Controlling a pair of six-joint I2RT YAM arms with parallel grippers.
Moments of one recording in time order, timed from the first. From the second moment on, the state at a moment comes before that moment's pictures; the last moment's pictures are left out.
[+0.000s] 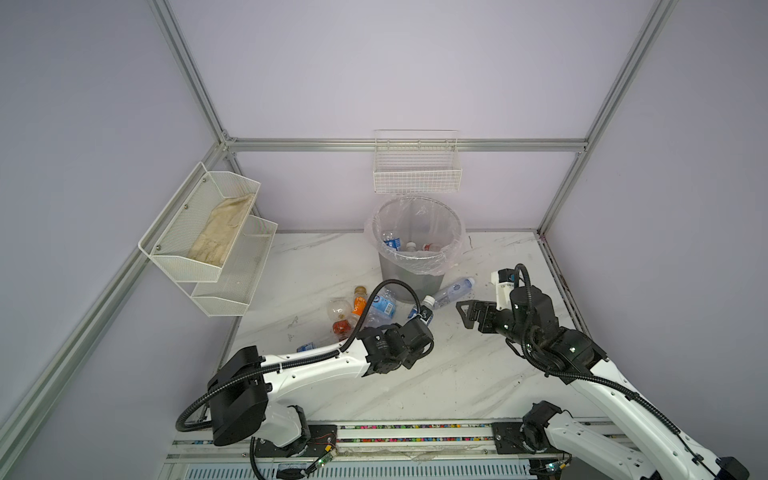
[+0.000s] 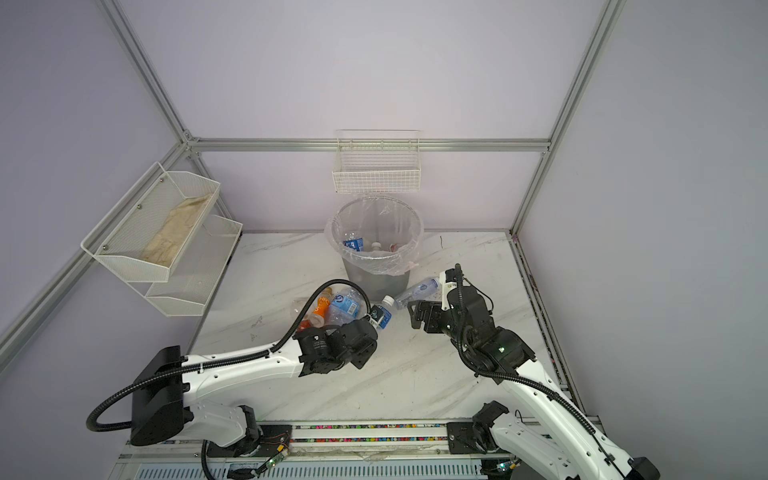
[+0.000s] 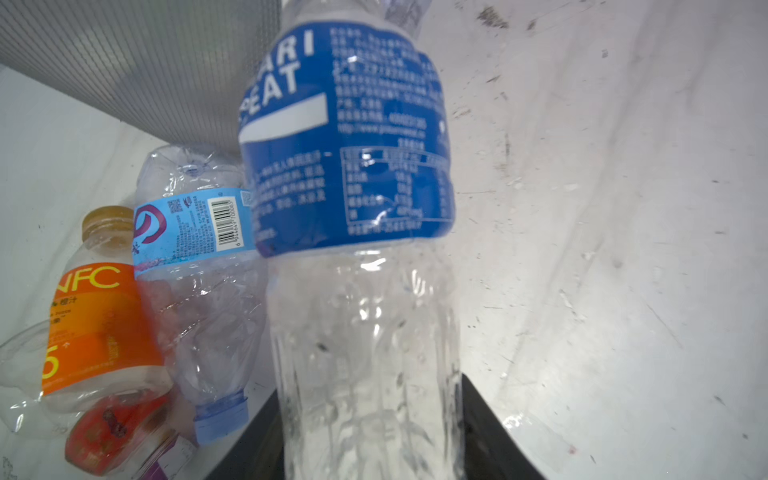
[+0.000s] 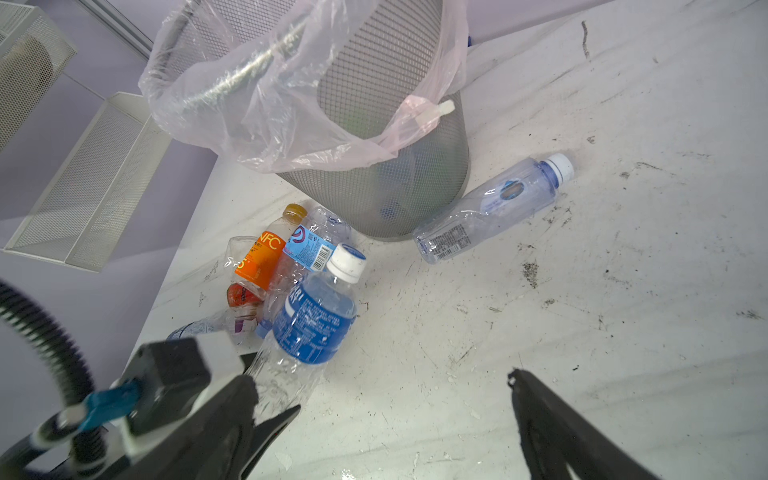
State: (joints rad) left arm -1.12 1.42 1.02 -0.58 -0.44 -0.27; right arm 0.59 0.84 0.88 -0.59 0.03 0.58
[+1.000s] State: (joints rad) left arm -1.48 1.26 1.56 -0.63 -0.82 0.19; right arm 0.59 0.79 0.88 -0.59 0.08 0.62
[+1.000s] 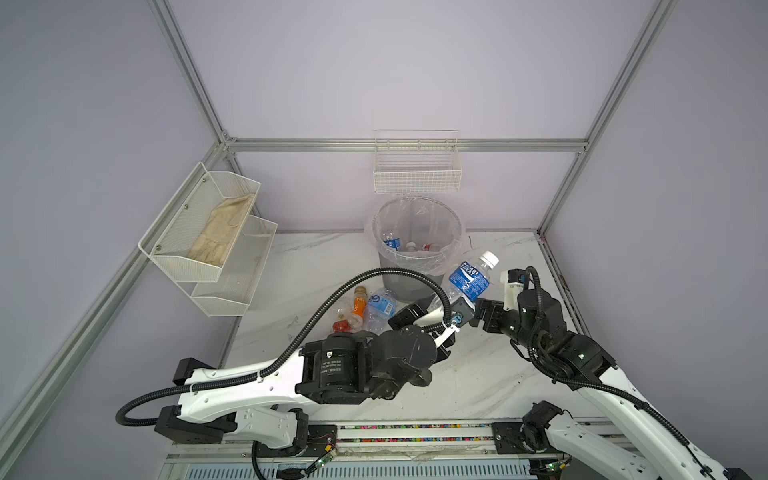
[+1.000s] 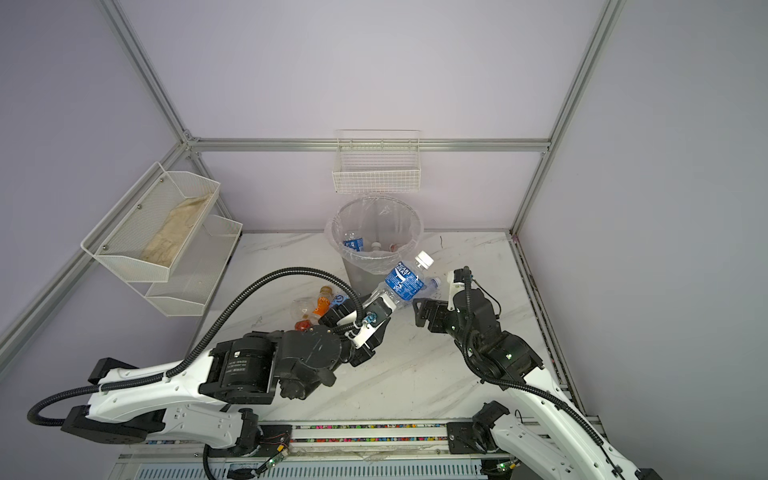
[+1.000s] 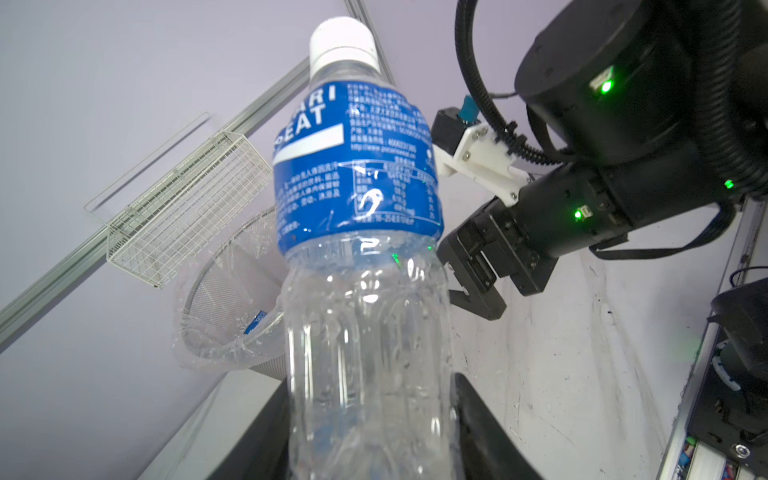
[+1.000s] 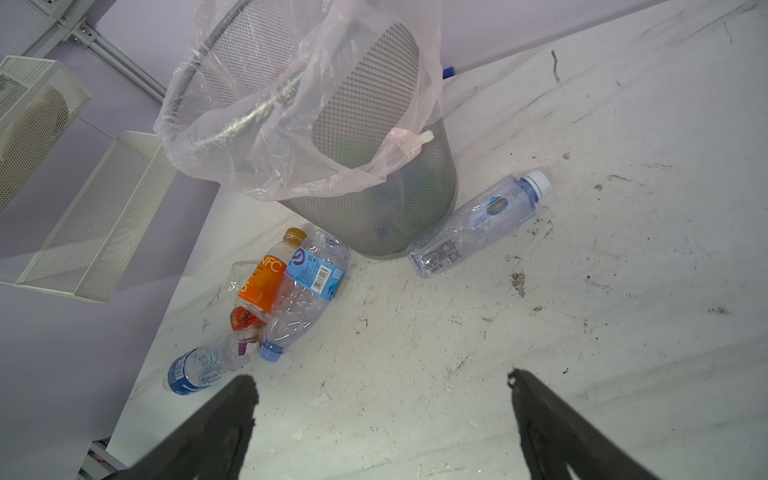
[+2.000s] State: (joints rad) left arm -0.82 1.58 1.96 -0.49 -0.42 0.22; right arm 0.59 0.81 0.89 -0.59 0.05 0.63
